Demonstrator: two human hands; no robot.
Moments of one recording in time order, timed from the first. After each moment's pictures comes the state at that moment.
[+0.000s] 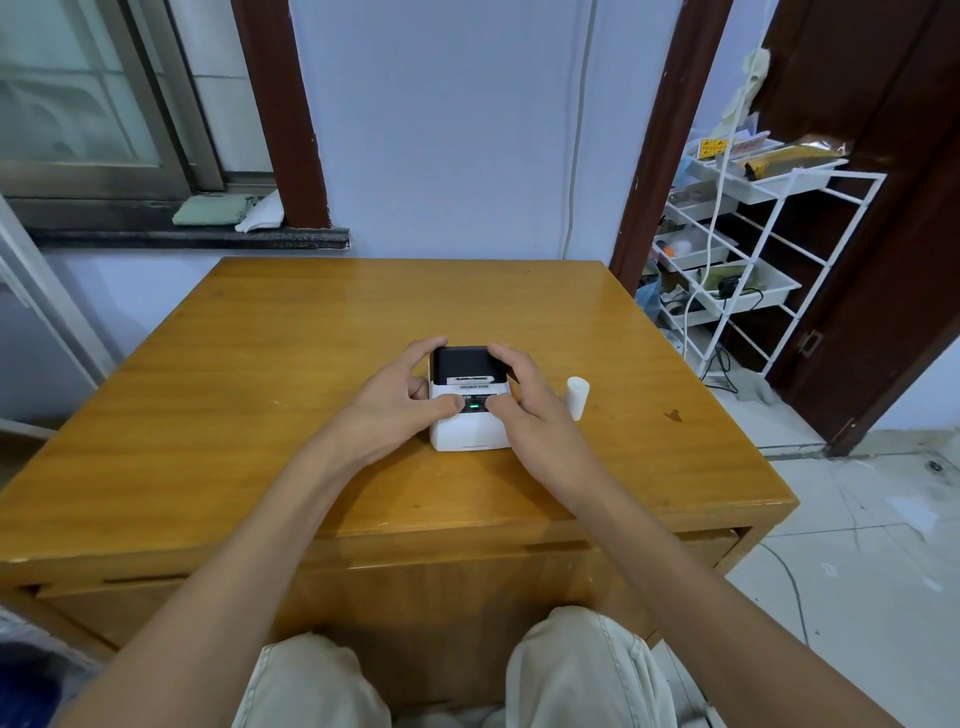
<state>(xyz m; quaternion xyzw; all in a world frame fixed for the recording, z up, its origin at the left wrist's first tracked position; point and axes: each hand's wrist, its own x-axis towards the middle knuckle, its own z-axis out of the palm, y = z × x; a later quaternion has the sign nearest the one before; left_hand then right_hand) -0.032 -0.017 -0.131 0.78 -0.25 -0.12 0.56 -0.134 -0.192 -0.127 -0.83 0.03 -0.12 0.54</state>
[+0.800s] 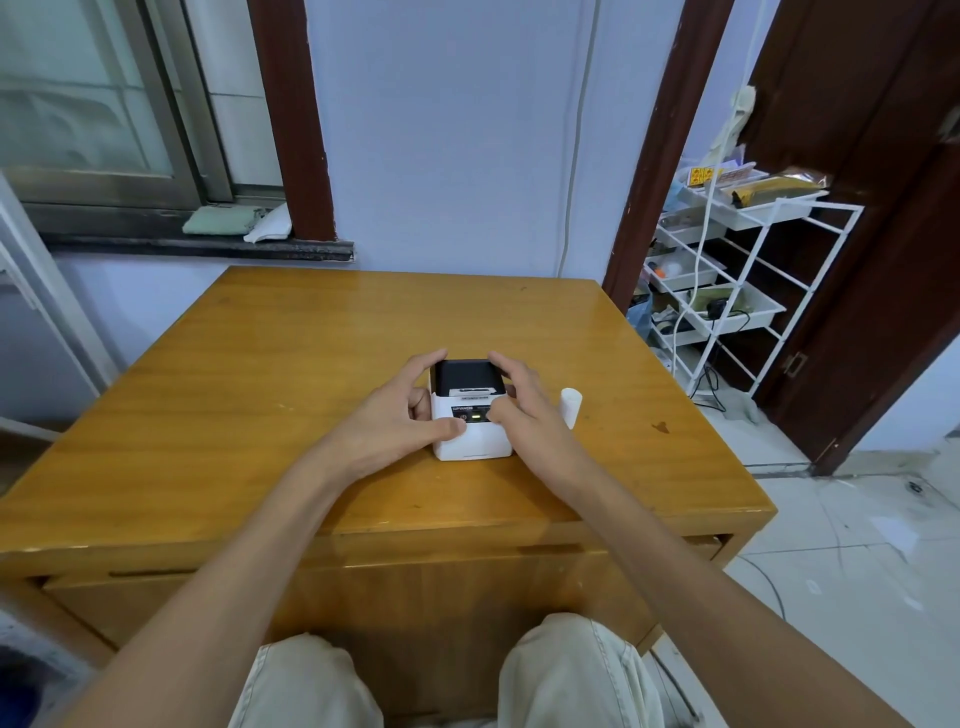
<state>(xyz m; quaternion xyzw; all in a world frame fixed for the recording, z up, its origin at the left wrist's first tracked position) -0.052 -0.006 -0.124 0.78 -0.28 -0.12 0.54 -0.141 -0.189 -0.108 -0.84 0.05 -0.07 0.53</state>
